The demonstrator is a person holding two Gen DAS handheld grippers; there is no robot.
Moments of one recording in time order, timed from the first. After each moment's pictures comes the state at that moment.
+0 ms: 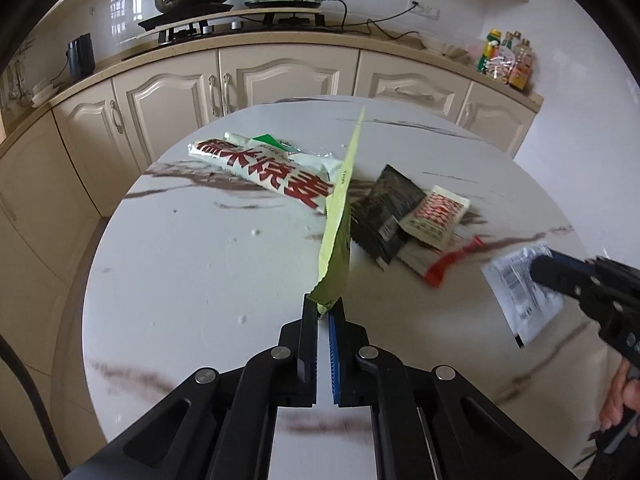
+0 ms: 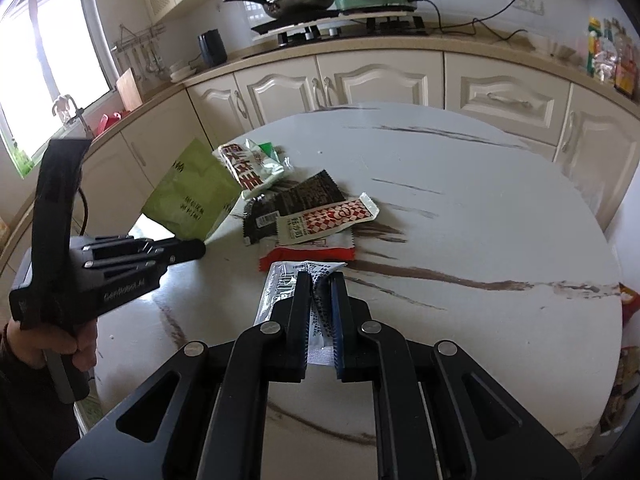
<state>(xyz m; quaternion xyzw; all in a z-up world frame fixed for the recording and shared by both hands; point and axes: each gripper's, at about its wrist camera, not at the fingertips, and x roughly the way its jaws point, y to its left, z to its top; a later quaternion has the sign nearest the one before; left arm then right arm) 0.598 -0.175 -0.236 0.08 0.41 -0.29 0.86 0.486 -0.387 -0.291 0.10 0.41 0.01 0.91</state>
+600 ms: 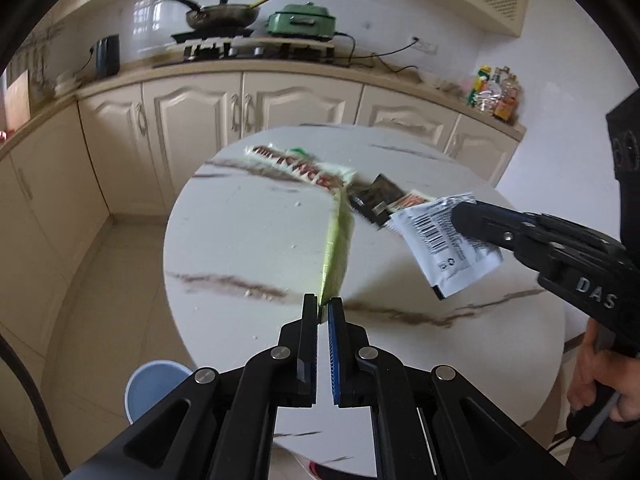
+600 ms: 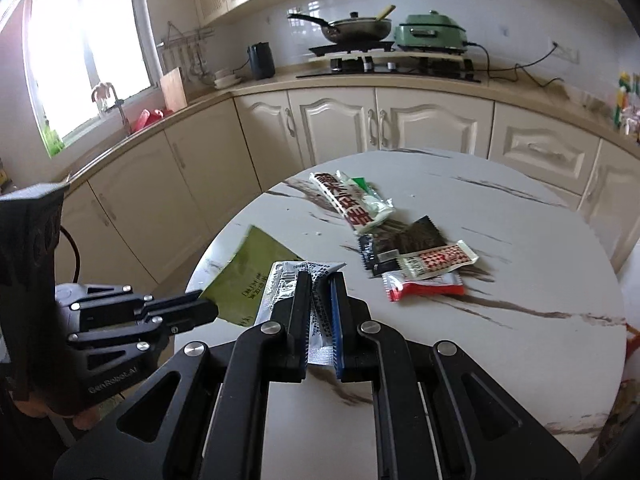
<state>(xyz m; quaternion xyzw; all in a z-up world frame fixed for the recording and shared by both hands) 0.508 -0.060 -0.190 0.04 0.38 -0.30 0.88 0.484 -0.286 -0.247 0.06 0.37 0.05 0.93</state>
